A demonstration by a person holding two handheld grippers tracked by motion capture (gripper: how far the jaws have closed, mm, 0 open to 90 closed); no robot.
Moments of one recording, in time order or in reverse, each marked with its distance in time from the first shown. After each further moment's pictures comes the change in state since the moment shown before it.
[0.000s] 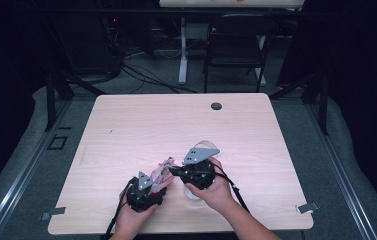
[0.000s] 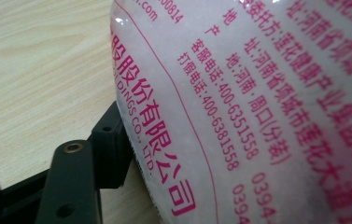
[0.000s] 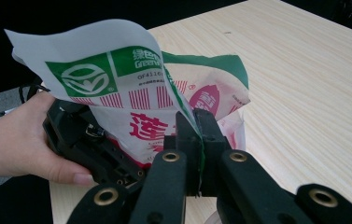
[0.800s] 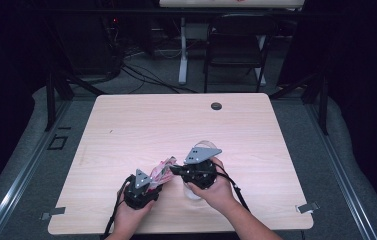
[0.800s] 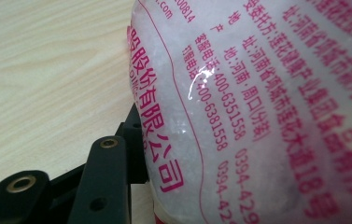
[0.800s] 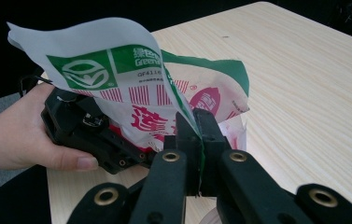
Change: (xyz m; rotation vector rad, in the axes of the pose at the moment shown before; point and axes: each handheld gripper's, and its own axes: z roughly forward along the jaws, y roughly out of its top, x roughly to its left) left arm 0.007 0.006 -0.008 -0.029 -0.003 0.012; right arm -0.001 0.000 -0.004 -0.025 -0.005 0.001
